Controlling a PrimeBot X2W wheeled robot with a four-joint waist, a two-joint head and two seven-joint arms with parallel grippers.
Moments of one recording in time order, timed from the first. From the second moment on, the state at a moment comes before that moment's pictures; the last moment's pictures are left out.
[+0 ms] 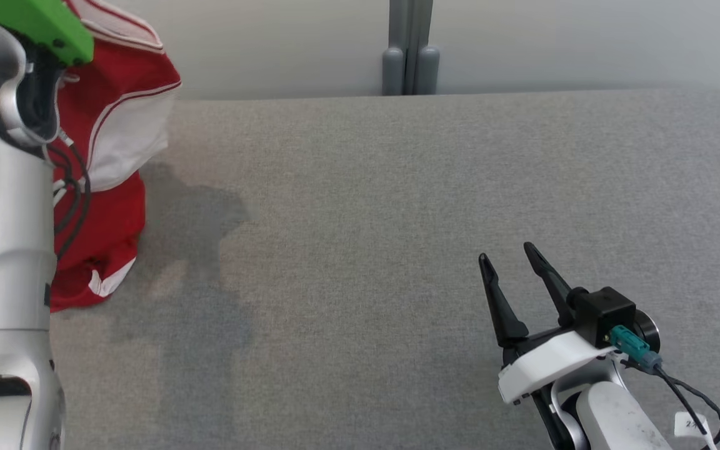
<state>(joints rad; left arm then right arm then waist) -1.07 0.24 -0.12 0.67 -0.49 0.00 0.17 -0.15 -0.05 0.21 0.23 0.17 0.13 -0.22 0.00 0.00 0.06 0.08</state>
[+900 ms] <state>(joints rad) -0.93 0.05 -0.48 0.66 -0.48 -0.06 0.19 -0.18 -0.05 0.18 0.24 0.20 0.13 -0.26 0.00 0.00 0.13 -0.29</state>
